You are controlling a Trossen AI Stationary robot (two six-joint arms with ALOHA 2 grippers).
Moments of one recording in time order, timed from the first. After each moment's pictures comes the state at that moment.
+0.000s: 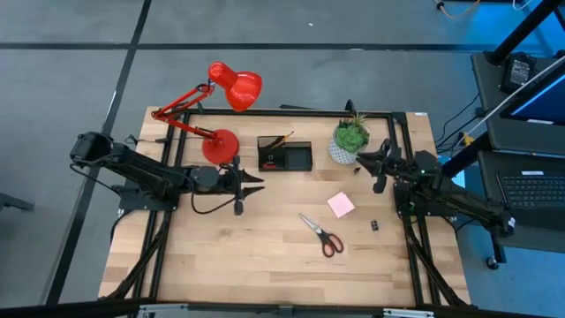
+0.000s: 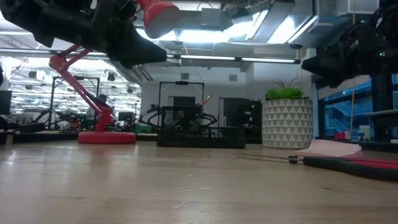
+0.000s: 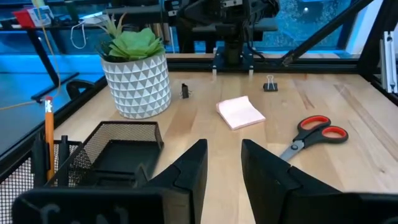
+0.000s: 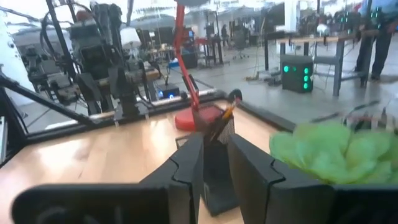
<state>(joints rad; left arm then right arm) -0.12 1.20 0.40 0.59 -0.29 -0.04 -0.46 0.04 0.01 0.09 -0.16 0.15</state>
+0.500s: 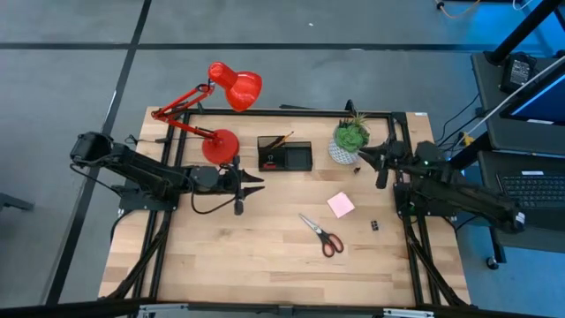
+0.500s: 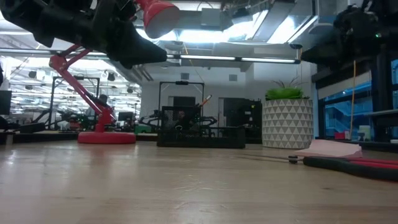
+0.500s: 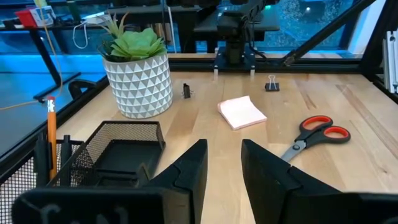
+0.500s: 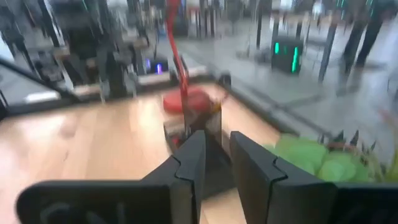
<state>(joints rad) -0.12 1.20 0.40 0.59 -0.29 -0.04 -0.46 0.22 0.24 -0.12 -0.12 0.04</state>
